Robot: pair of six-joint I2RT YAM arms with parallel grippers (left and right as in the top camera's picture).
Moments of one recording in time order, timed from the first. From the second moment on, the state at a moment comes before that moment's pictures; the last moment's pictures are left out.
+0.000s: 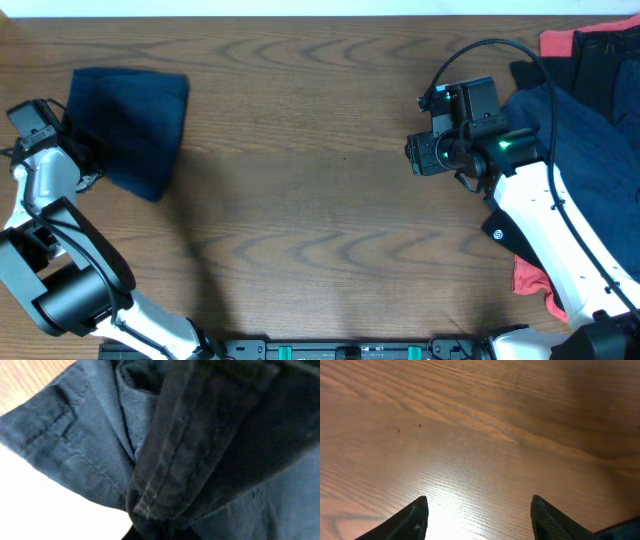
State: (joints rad) left arm 0.58 1.88 1.26 -0.47 0.02 -0.48; right arm 0.28 1.48 1.20 -0.75 -0.10 0.06
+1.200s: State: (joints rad) left arm 0.22 1.63 1.26 -0.57 0.02 -0.35; right arm 0.27 1.48 1.19 -0.49 -0.07 0.12
